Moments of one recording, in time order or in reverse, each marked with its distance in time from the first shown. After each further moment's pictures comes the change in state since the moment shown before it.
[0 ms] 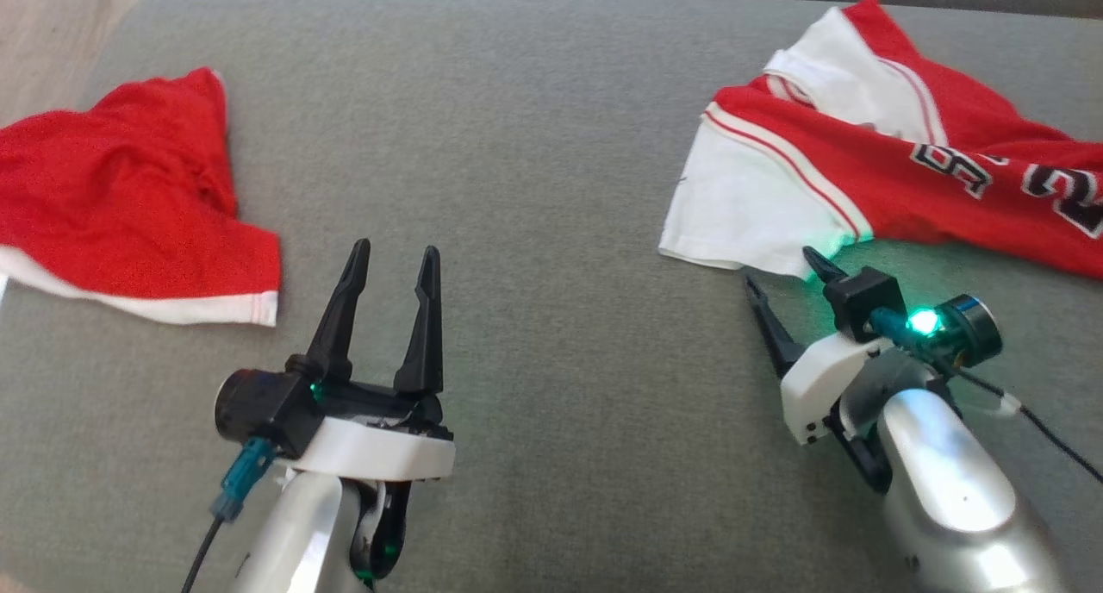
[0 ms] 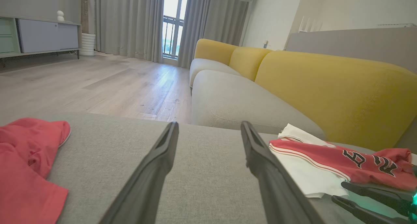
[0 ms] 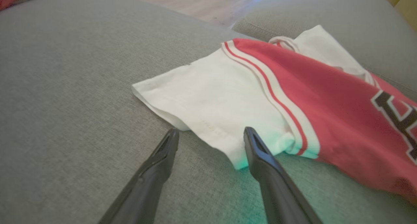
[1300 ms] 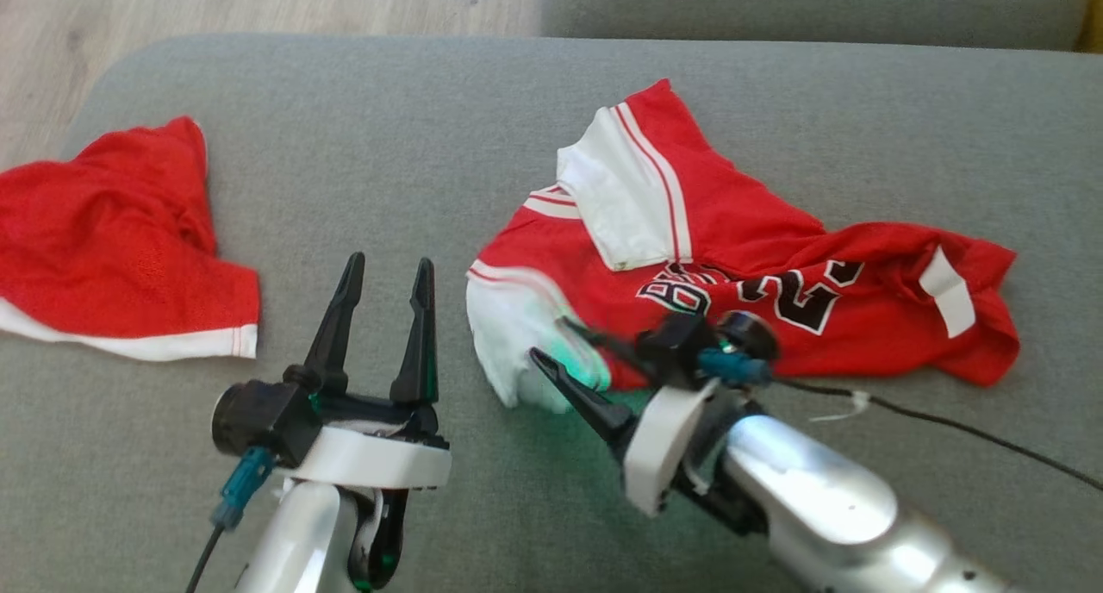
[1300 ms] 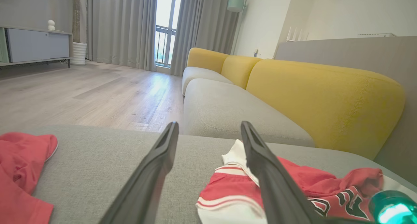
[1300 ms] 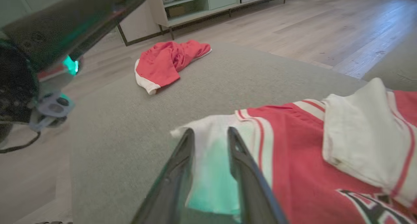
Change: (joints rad) left arm 0.018 0.000 0.009 0.012 0.002 0.009 0.000; right arm -0.164 -0.038 0.699 -0.058 0.544 0.000 -0.034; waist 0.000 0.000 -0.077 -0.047
